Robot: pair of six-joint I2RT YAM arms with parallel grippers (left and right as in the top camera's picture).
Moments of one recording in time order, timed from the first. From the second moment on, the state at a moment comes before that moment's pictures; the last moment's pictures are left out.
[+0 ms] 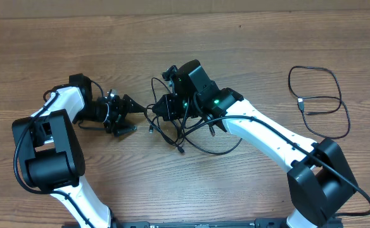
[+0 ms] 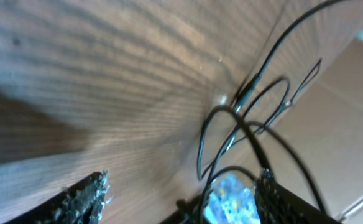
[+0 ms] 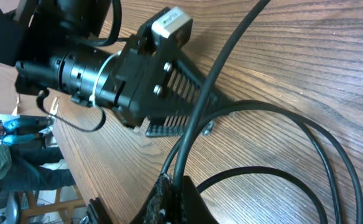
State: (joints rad) left arm 0.21 2.01 1.22 -0.90 0.86 -0.34; right arm 0.69 1.82 1.34 -0.33 -0.51 0.56
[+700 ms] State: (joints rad) left arm 0.13 2.01 1.22 -0.82 0.97 -0.58; right arm 0.69 1.82 1.34 -0.33 -0.51 0.56
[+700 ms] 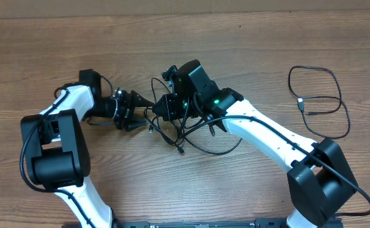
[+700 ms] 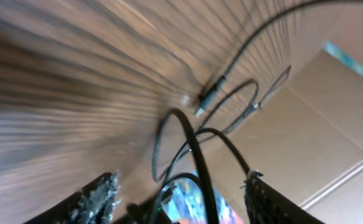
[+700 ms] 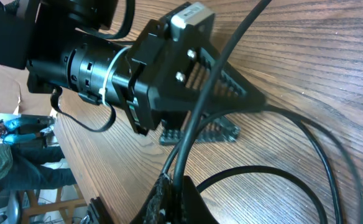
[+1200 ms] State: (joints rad) left arm 0.11 2.01 1.21 -0.81 0.82 -0.58; right arm 0.69 1.82 1.34 -0.32 -0.53 0.56
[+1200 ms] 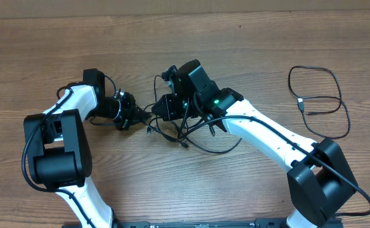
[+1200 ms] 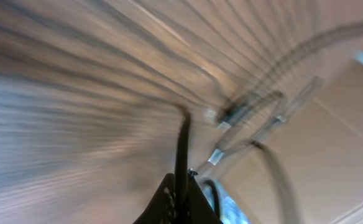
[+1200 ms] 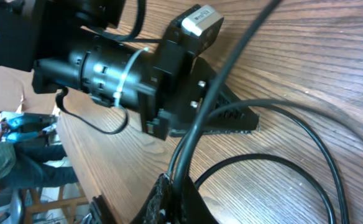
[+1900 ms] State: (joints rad) left arm 0.10 1.99 1.22 -0.88 0.42 -0.55; right arm 0.59 1.39 1.33 -0.26 -0.56 0.54
